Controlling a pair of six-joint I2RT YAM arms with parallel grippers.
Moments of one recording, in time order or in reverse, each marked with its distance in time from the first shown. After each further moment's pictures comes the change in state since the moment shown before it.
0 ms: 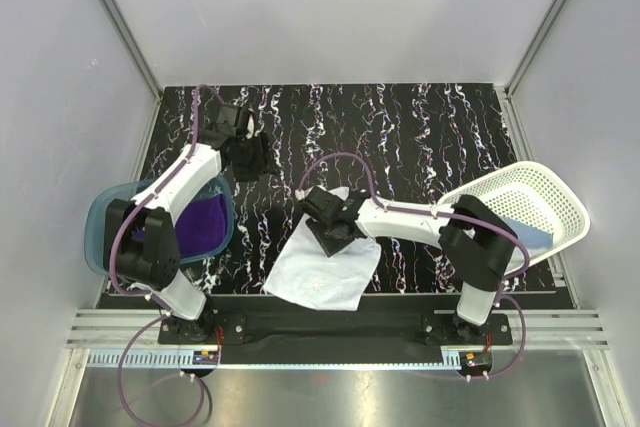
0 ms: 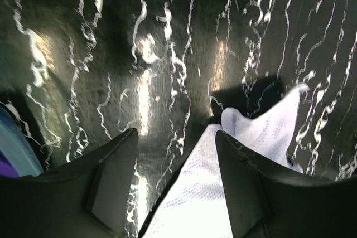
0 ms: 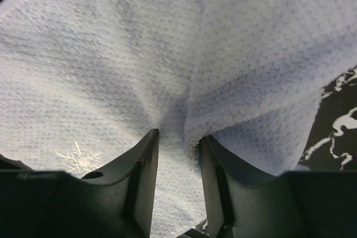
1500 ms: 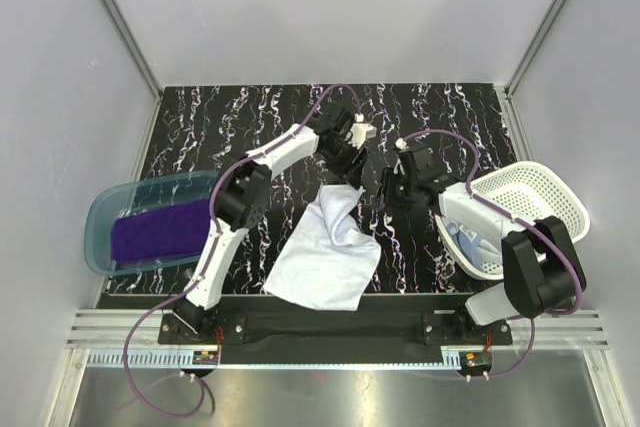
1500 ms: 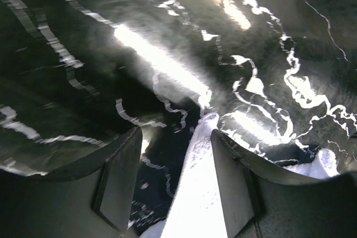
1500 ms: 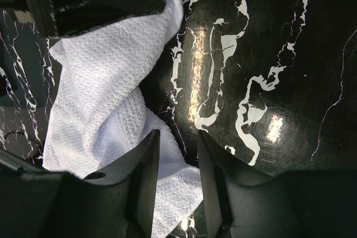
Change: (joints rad) left arm -0.322 0.787 0.746 -0.073 0.373 0.574; right arm -0.589 -0.336 -0.321 0.243 -0.306 0.168
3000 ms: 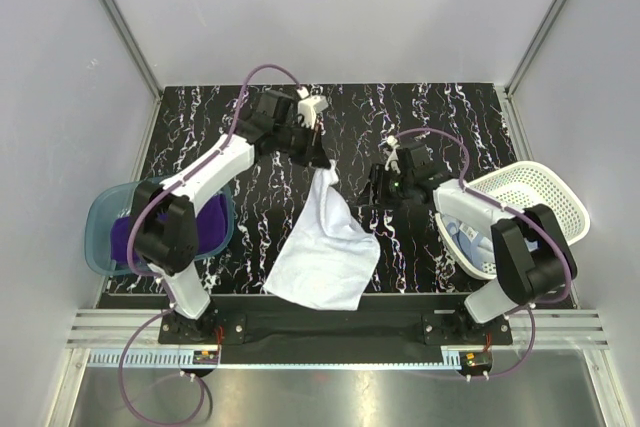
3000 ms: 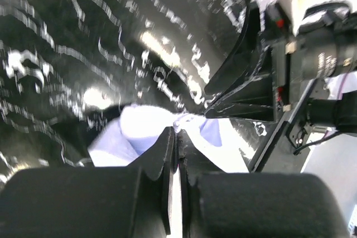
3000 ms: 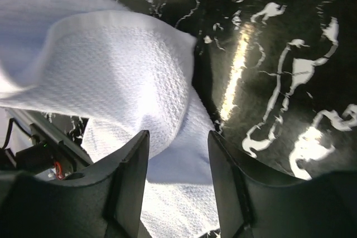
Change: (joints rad) left arm 0.120 -0.635 -0.569 0.290 0.137 -0.254; right arm -0.006 0.070 0.008 0.127 -0.190 0.016
